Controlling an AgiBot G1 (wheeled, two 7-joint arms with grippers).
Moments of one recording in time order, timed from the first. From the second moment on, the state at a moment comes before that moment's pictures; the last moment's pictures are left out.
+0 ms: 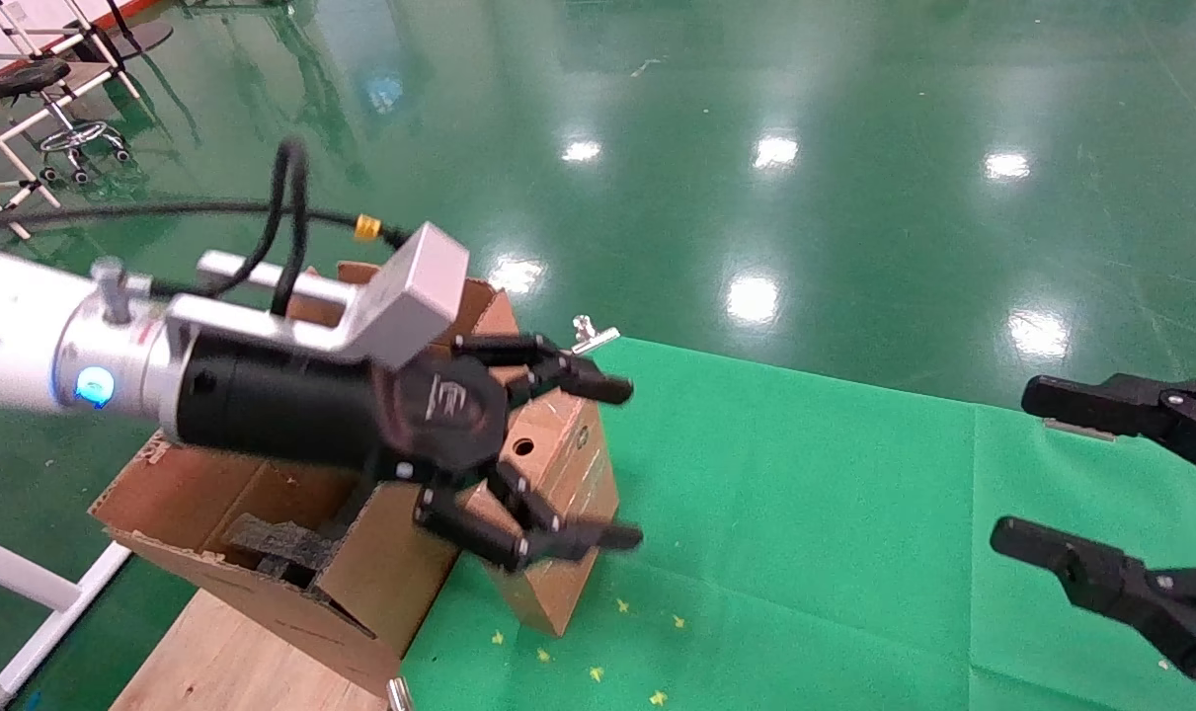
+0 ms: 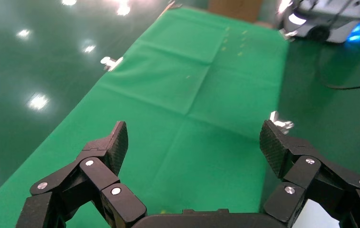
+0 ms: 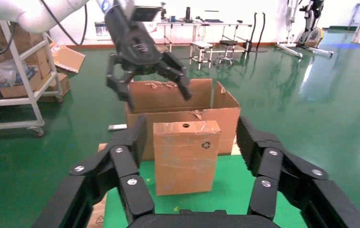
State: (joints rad) left arm -1.41 0.59 0.48 -1.24 1.05 1.57 -0.50; right arm 1.07 -0.56 -0.36 1.22 -0.65 -1.43 0.13
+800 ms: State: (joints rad) left arm -1.60 0.56 0.71 -1.15 1.26 1.57 -0.66; right arm 1.07 -0.56 -0.36 1.22 -0.65 -1.43 0.13
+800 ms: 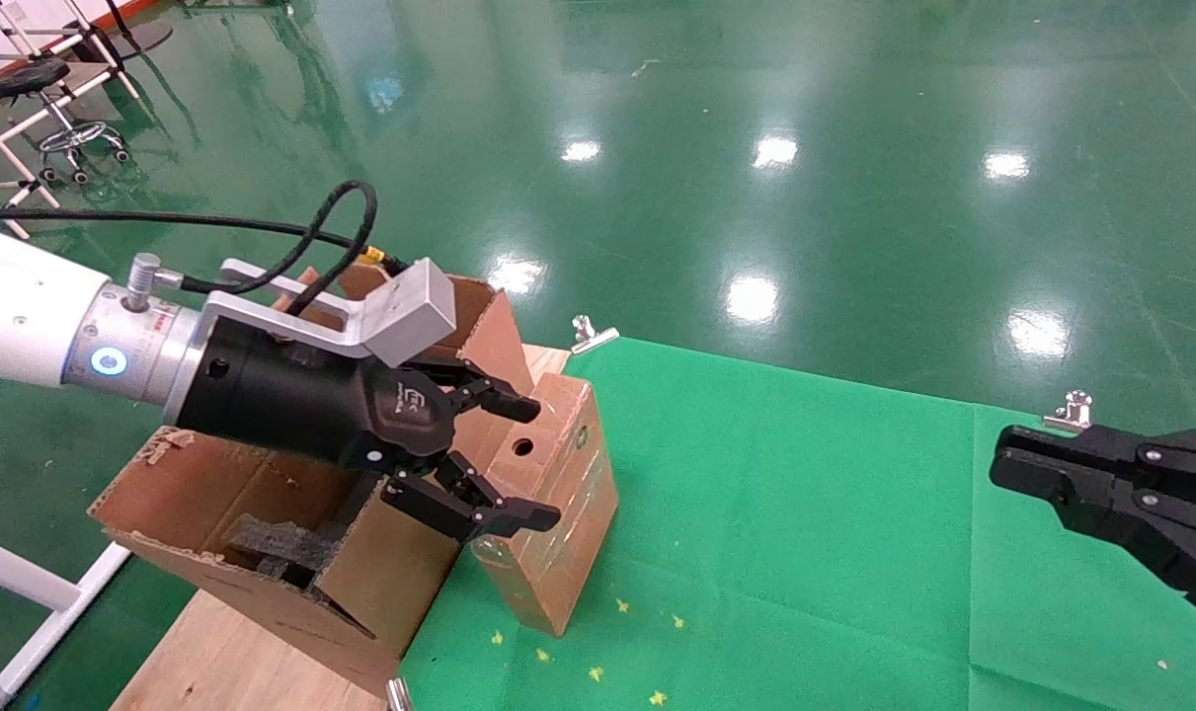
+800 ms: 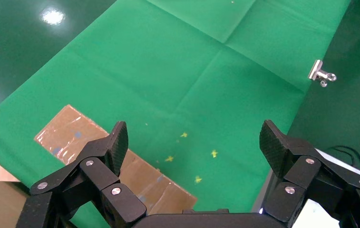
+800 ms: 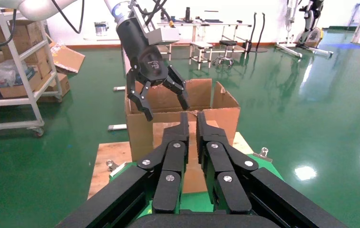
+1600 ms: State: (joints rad) left arm -1.88 0.80 1.03 -0.92 1.49 1.59 -1.00; right arm 1.07 -0.56 -0.36 1.22 -0.65 -1.43 0.13
